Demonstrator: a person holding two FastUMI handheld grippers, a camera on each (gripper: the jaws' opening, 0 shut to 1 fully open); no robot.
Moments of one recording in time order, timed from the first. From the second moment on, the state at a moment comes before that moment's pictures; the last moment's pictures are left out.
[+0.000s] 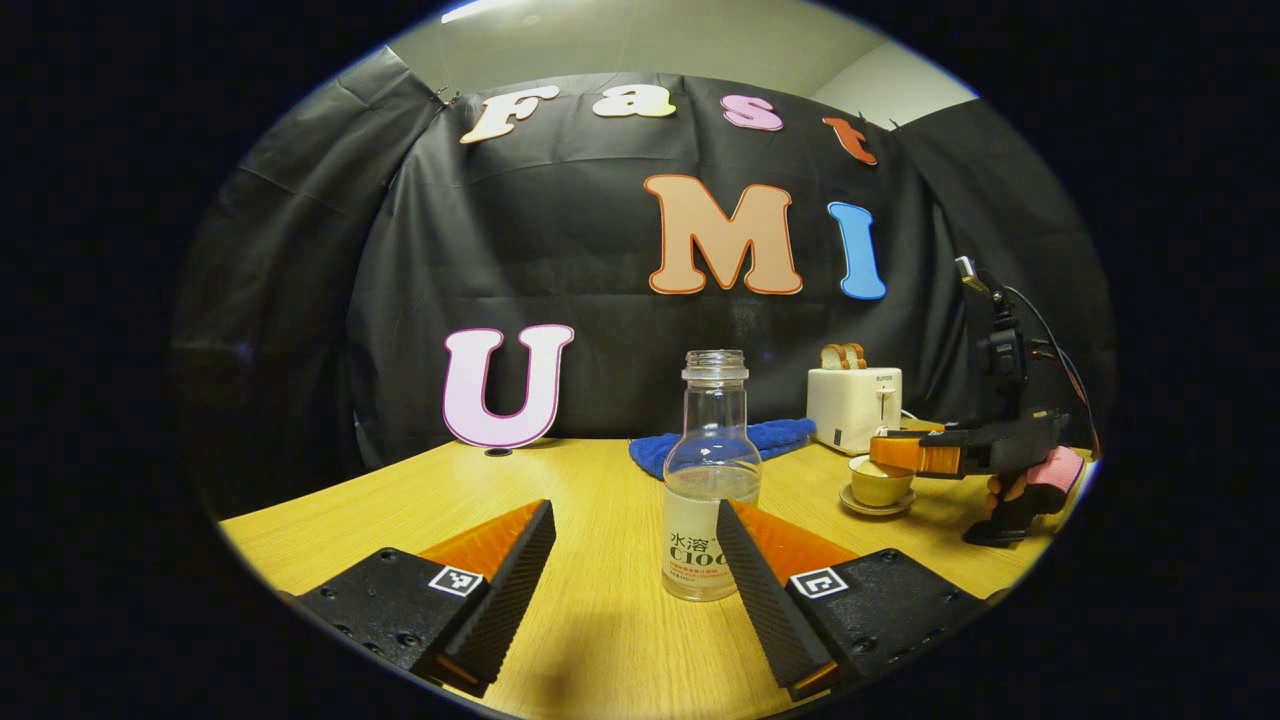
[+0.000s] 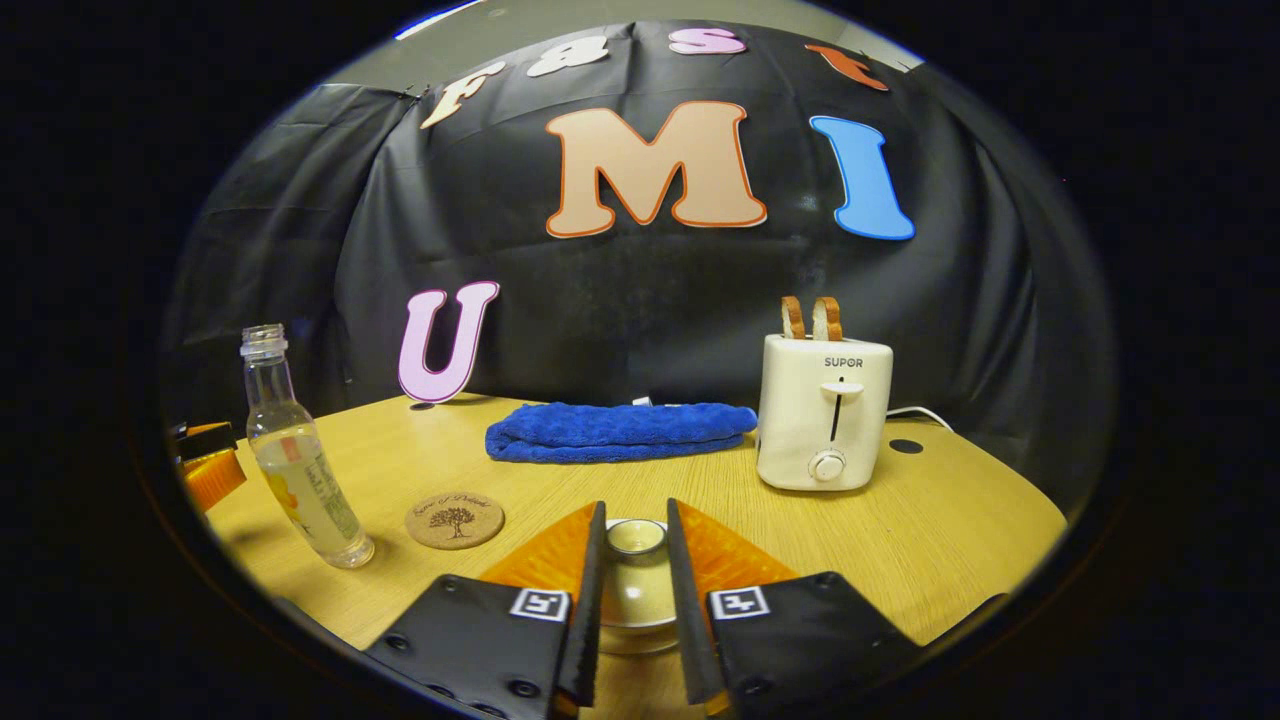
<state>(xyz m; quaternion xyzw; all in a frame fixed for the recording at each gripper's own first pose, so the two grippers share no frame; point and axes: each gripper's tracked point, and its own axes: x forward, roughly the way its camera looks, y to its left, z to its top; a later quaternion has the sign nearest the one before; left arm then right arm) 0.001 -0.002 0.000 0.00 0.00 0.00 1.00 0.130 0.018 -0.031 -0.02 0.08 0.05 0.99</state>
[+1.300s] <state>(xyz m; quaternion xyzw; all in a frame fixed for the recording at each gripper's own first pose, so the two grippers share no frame) 0.033 -0.042 -0.003 0.00 0.00 -0.08 1.00 0.034 -0.018 -0.002 0.00 0.00 0.01 1.00</state>
